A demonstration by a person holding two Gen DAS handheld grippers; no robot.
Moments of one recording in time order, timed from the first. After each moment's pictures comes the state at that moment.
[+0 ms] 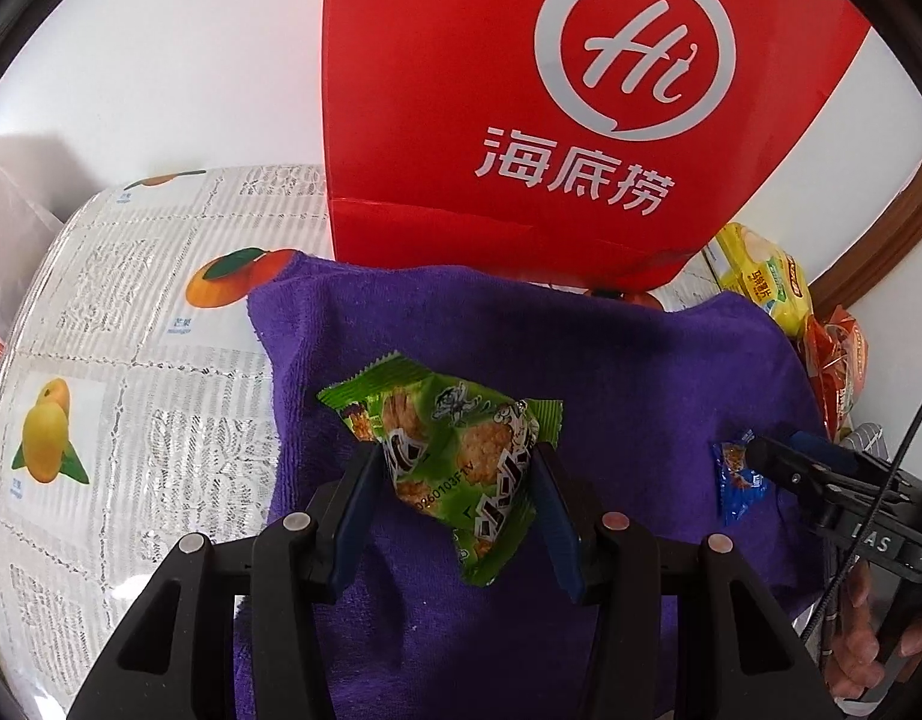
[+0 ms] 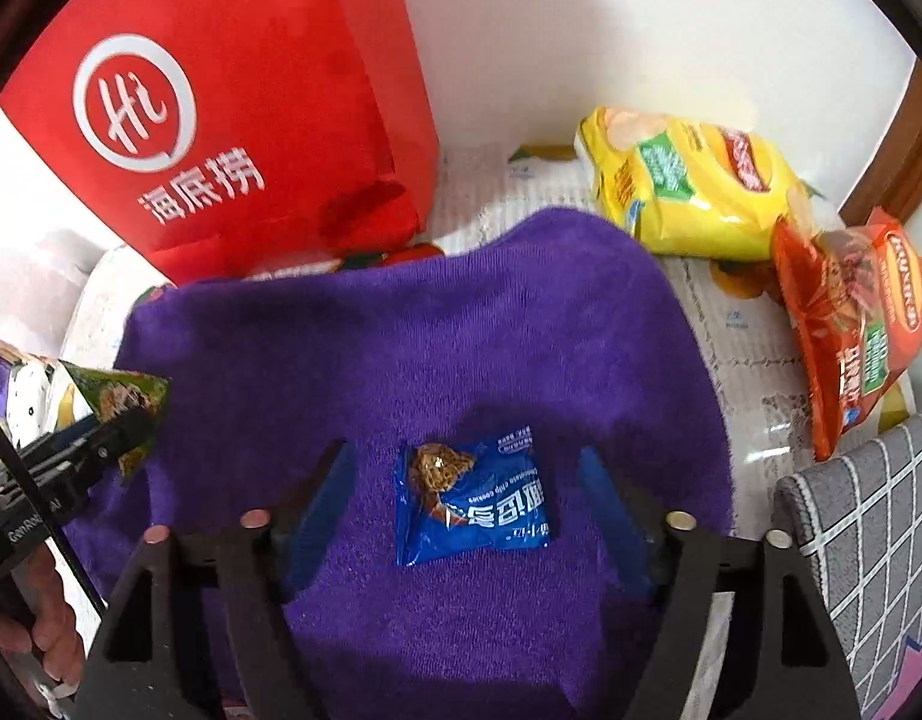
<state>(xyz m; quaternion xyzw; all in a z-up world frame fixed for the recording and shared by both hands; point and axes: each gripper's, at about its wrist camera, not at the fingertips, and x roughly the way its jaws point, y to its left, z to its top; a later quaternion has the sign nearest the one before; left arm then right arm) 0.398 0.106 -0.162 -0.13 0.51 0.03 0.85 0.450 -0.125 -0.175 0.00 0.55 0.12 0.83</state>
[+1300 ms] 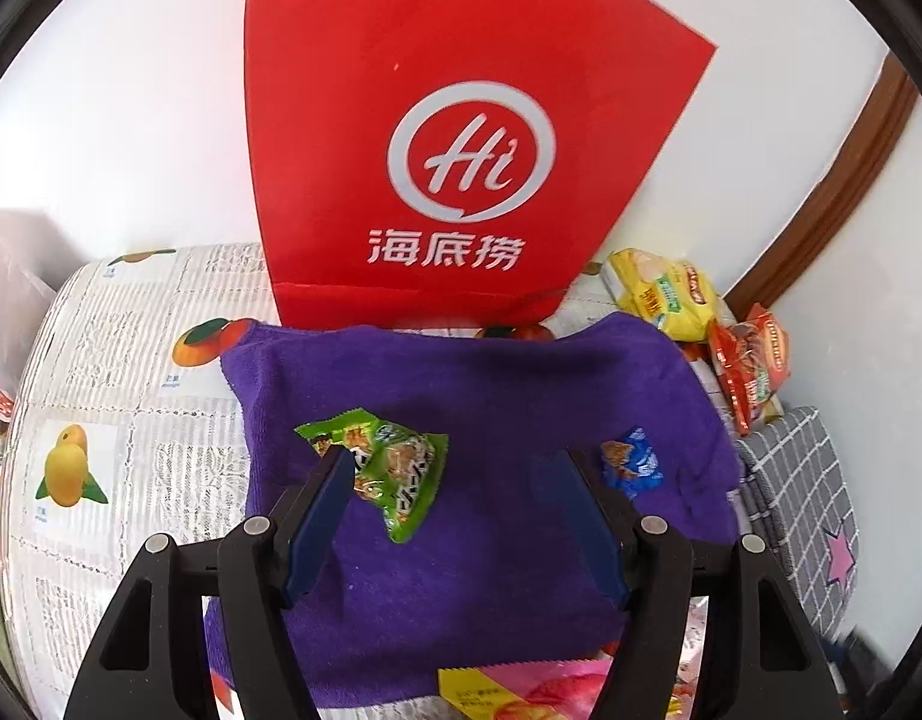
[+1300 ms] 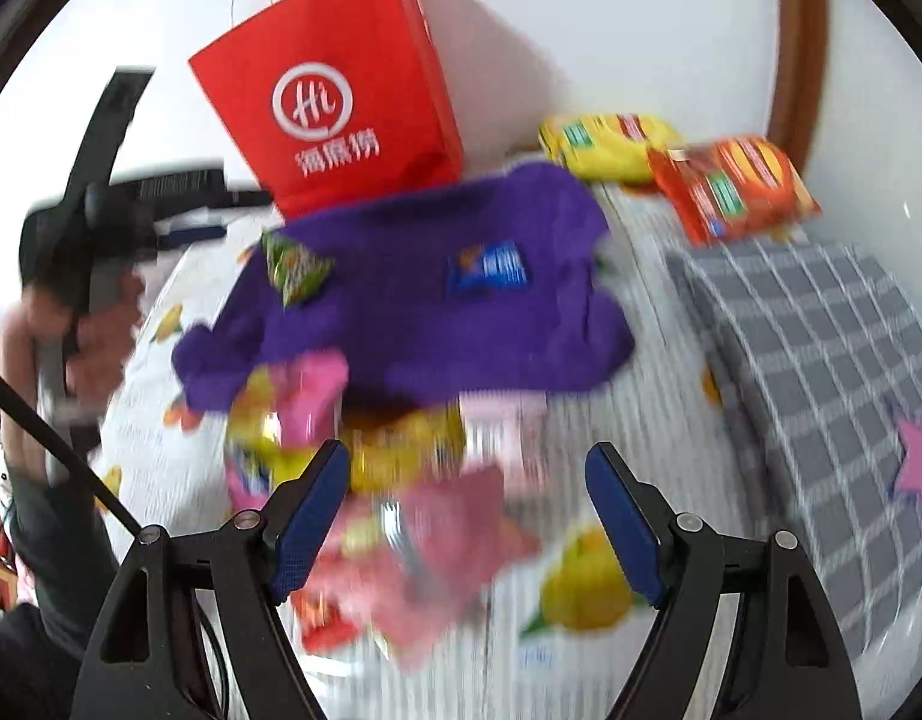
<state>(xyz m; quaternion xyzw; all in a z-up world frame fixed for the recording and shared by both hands) 0.366 0.078 -0.095 -0.12 0.47 -0.02 0.88 0.236 -0.183 -0.120 0.05 0.49 0.14 0.86</state>
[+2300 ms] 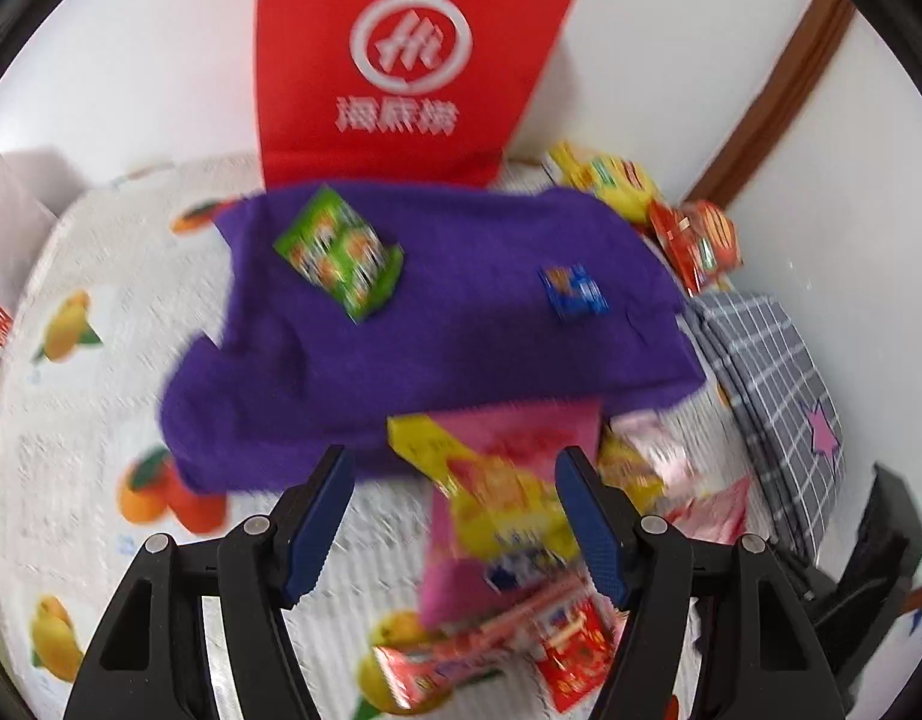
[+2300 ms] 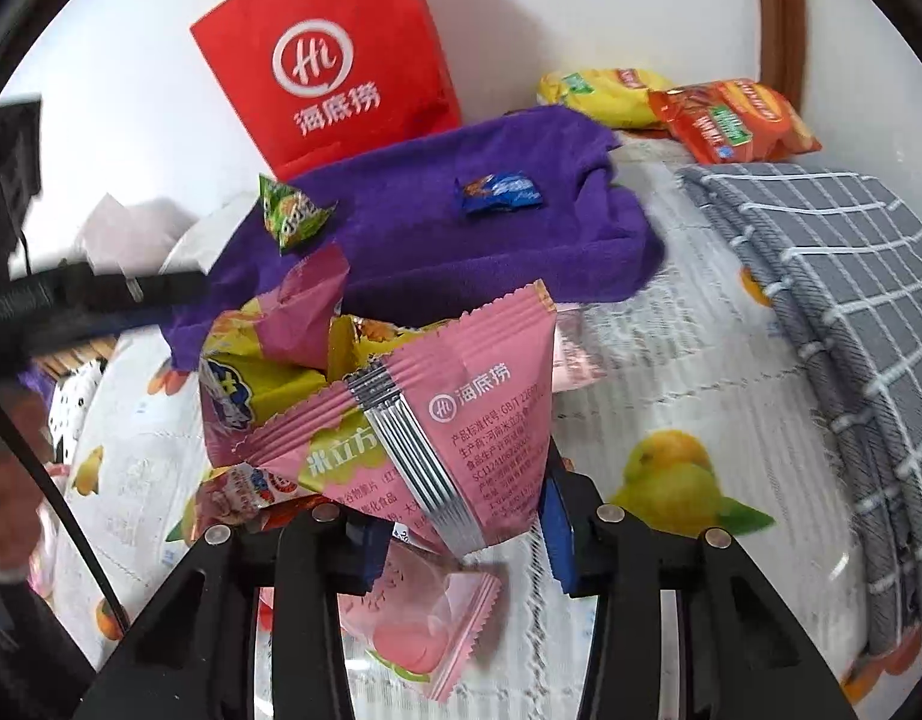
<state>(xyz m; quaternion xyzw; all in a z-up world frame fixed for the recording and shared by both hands) 0.256 0.047 -0.119 -0.10 0.51 -0.06 0.85 0.208 -0.173 -0.169 0.08 0.47 0.12 0.87</state>
